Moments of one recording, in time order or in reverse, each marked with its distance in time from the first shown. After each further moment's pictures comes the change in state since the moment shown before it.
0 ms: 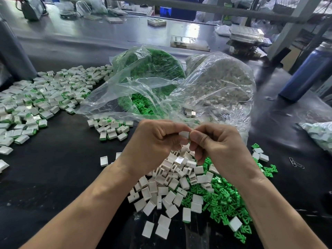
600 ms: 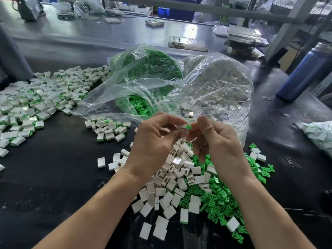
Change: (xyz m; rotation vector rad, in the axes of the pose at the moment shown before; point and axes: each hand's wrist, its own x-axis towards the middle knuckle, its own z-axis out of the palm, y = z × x) left_hand 0.004 0.003 0.017 -0.071 0.191 -0.180; right_hand 0.001 -0.003 0.007 0.188 0.122 0.010
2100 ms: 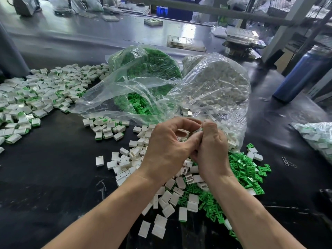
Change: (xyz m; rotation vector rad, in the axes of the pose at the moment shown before) left_hand -0.007 0.013 0.029 -0.019 -0.025 -0.064; right_hand 0.005 0.013 0.031 0.189 0.225 0.037
